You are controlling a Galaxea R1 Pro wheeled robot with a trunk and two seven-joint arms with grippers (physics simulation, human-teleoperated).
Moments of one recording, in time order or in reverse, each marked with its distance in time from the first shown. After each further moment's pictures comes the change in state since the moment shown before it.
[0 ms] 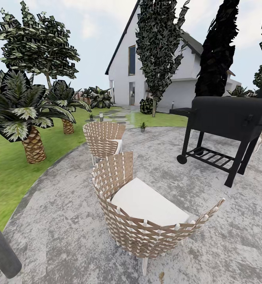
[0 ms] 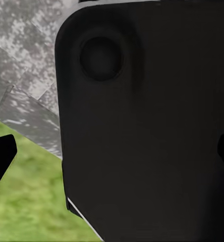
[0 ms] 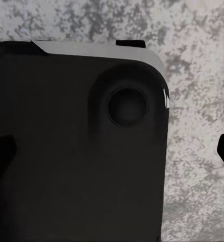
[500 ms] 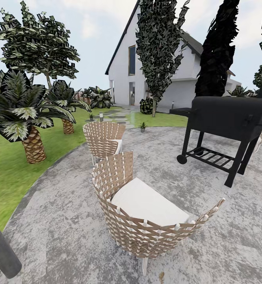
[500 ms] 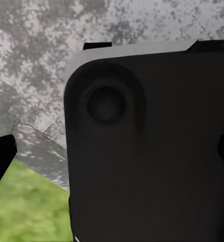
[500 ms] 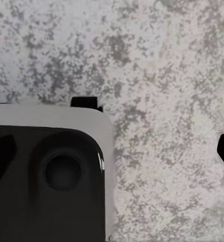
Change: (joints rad) left arm -0.003 0.010 -0.008 -0.028 -0.018 -0.084 -0.011; right arm 0.000 -0.084 -0.004 -0.082 -0.001 -0.084 -0.001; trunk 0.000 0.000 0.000
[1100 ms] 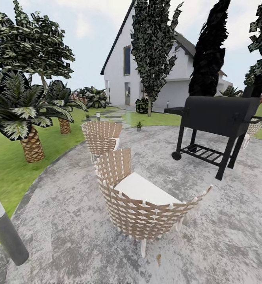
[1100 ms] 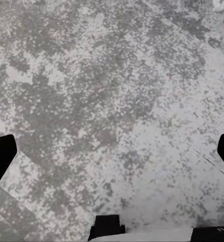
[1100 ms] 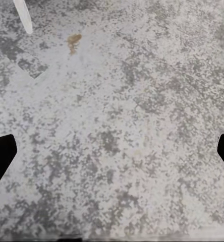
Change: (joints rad) left arm -0.005 0.009 0.003 -0.290 -0.013 -0.251 0.001; right arm -0.001 -0.034 -0.004 -0.225 -0.006 -0.241 0.002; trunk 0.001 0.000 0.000
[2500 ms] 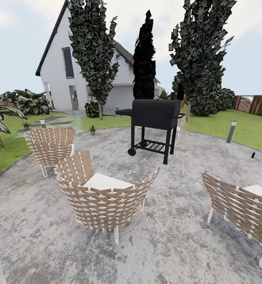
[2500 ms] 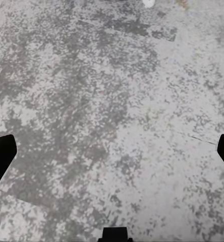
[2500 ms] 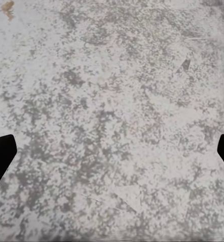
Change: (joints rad) left arm 0.008 0.014 0.009 -0.037 0.007 -0.011 0.002; right arm 0.000 0.000 -0.001 -0.009 0.000 0.000 -0.001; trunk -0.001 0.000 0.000
